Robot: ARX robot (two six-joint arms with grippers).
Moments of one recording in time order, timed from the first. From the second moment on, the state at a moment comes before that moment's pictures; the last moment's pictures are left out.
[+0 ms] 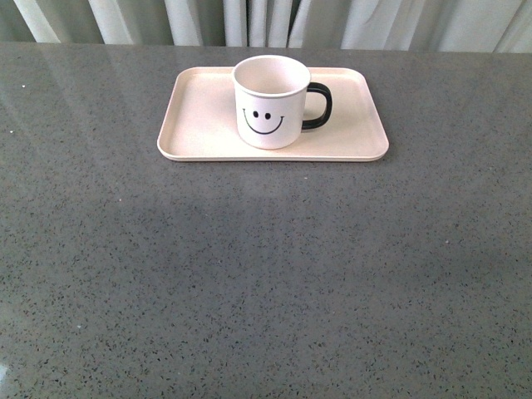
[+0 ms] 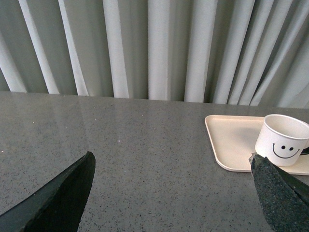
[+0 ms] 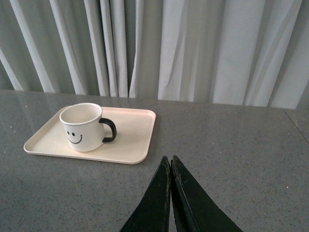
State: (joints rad) left arm 0.00 0.02 0.01 0.00 0.00 -0.01; right arm 0.00 0.18 0.02 0.18 0.00 -0.01
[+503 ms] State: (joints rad) left arm 0.00 0.02 0.01 0.00 0.00 0.00; right arm 0.00 0.01 0.02 0.00 0.00 -0.01
